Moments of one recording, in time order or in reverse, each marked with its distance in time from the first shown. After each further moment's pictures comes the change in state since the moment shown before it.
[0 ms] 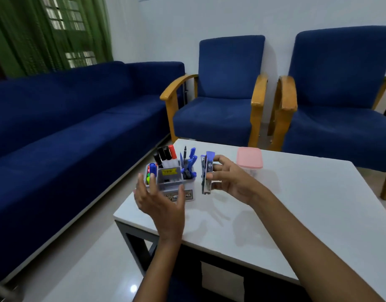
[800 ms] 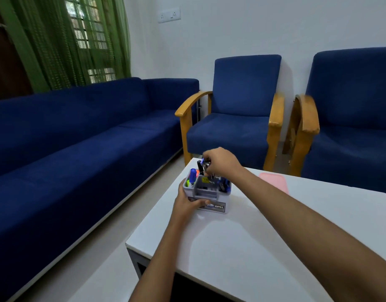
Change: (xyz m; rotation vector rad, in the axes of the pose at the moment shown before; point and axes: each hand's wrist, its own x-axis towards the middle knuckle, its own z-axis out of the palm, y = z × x) left_hand 0.069 -0.055 0.077 -0.585 -0.866 -0.581; right_hand 0.143 -0.050 0.017 -1.517 0.245 -0.200
